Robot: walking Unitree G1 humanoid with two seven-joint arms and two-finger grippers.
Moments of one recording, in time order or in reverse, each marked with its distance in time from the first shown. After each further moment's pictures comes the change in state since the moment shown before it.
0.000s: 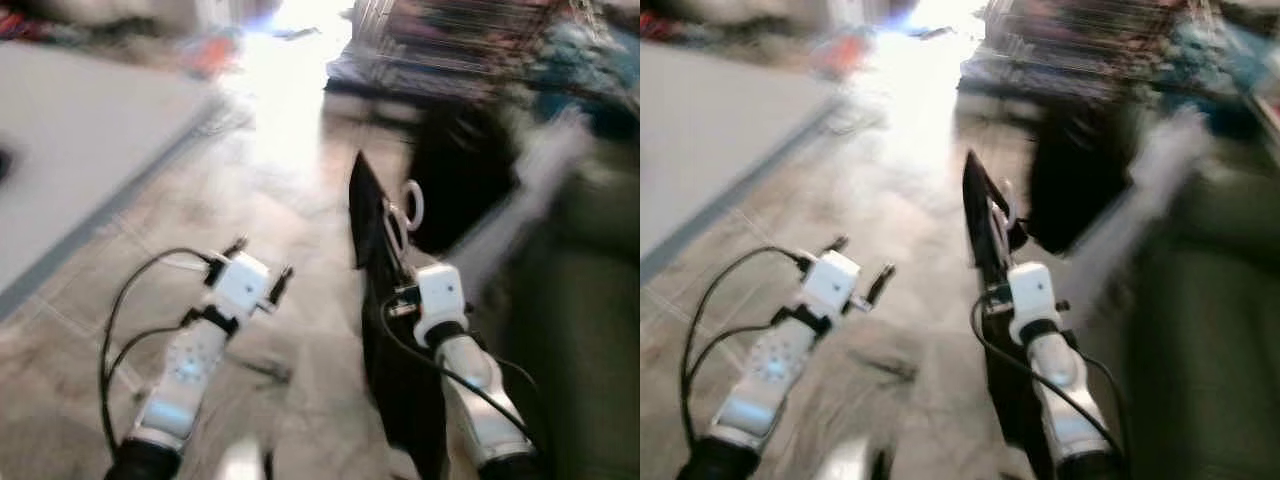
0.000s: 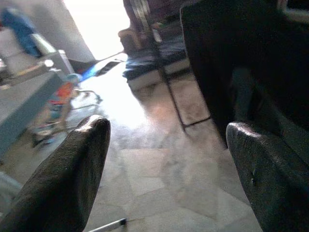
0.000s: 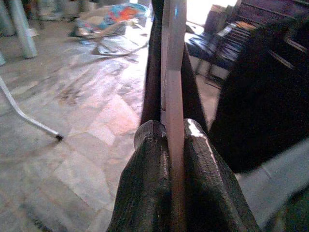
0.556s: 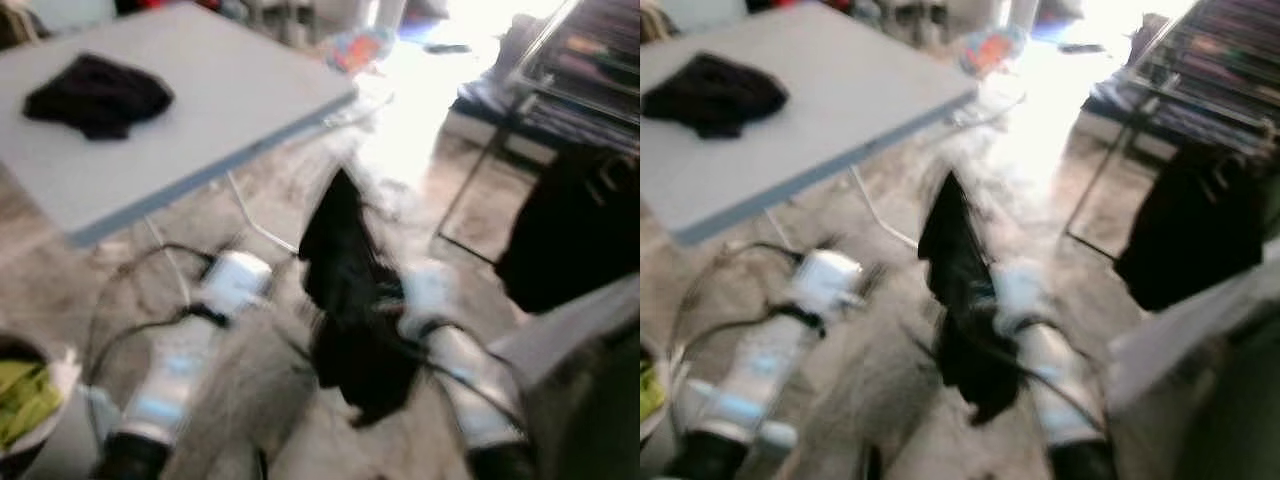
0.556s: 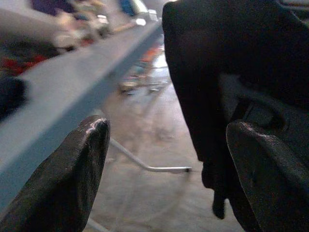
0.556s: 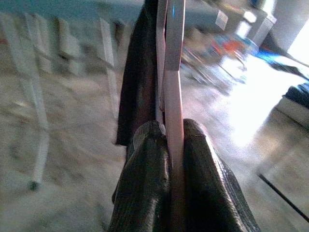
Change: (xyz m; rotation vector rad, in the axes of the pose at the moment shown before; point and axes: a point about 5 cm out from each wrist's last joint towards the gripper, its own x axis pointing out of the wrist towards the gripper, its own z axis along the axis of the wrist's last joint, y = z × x) left arm -0.001 0.011 -0.007 0.029 0.019 0.032; right arm 0.011 0.015 0.008 -0.002 -0.048 0.096
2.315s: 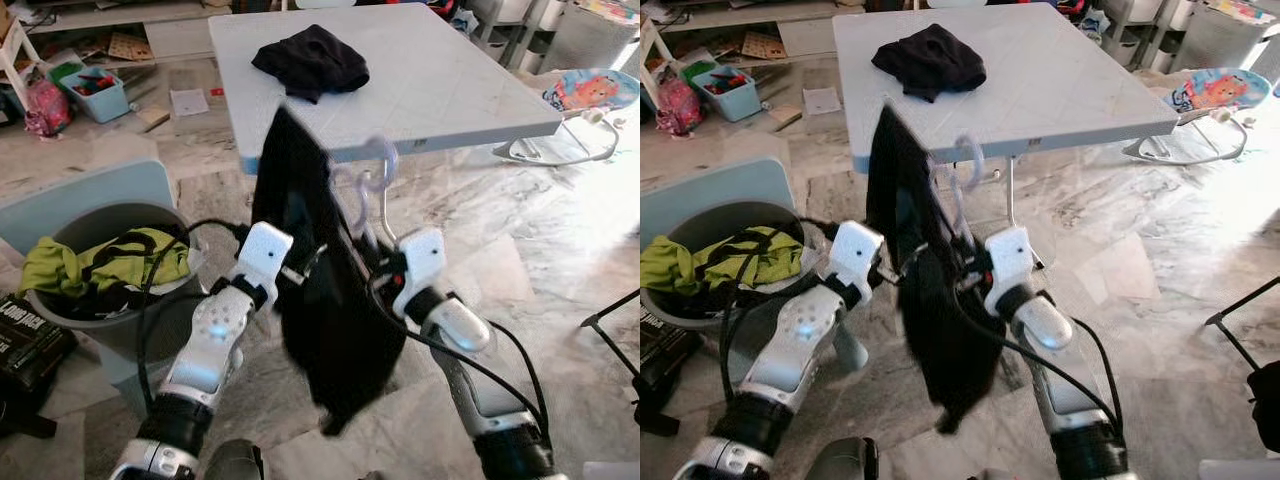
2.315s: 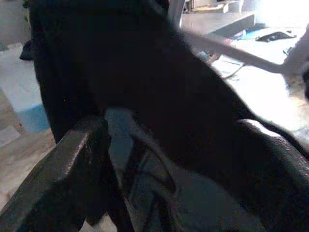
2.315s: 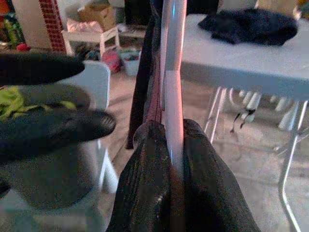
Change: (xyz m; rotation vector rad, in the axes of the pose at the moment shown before) left arm 0.040 -0.024 0.032 -0.219 -0.075 -0.126; right arm 0.004 0.008 0.046 0.125 -0.086 0.286
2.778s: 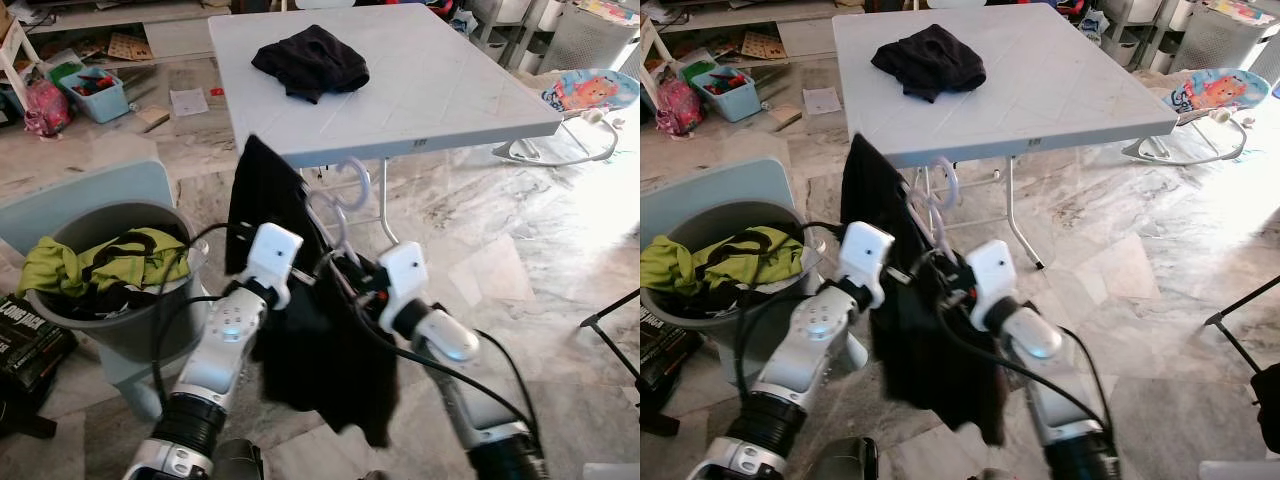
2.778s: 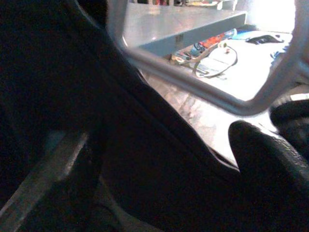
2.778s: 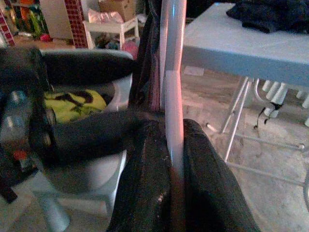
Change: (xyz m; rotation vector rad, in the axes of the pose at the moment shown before) left arm 0.006 -0.018 -0.003 -0.106 0.040 -0.037; right arm 0.005 0.019 -0.003 0.010 0.007 0.048
